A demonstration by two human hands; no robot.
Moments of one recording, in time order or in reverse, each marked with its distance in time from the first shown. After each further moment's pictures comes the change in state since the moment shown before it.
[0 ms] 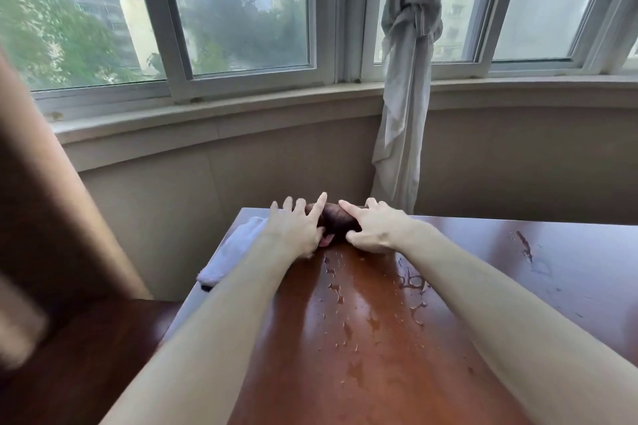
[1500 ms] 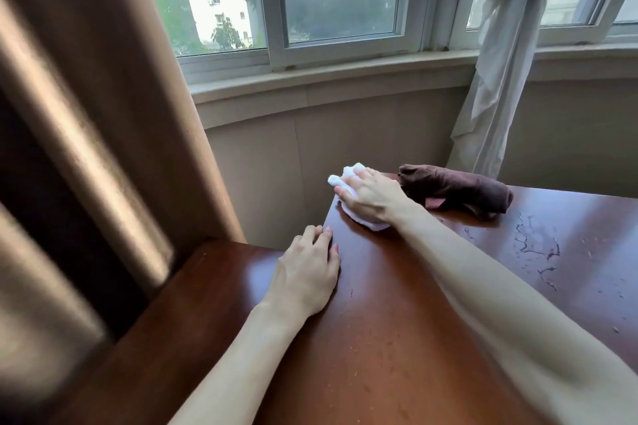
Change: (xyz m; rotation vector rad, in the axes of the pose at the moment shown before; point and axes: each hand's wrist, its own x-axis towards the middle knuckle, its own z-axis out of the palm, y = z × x) left_hand -0.208 -0.101 0.040 -0.507 0.175 -0.235; right_hand 0.028 -0.188 0.034 -0.057 0.278 -0.405
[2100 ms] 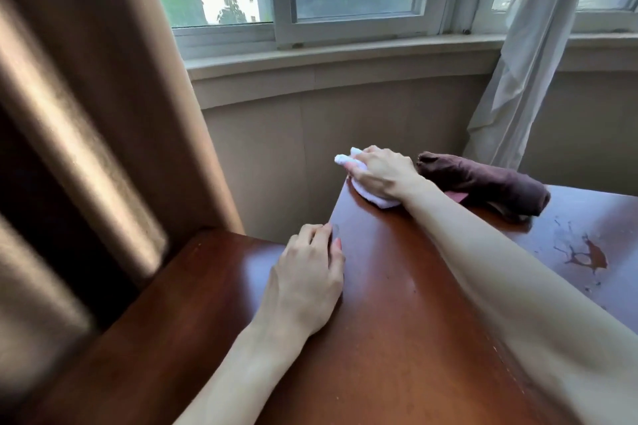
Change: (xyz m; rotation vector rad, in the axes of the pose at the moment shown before) left_hand -0.004 -0.004 0.011 -0.135 0.139 -0.056; right_hand 0.049 0.023 0.005 0.149 -0.050 0.170
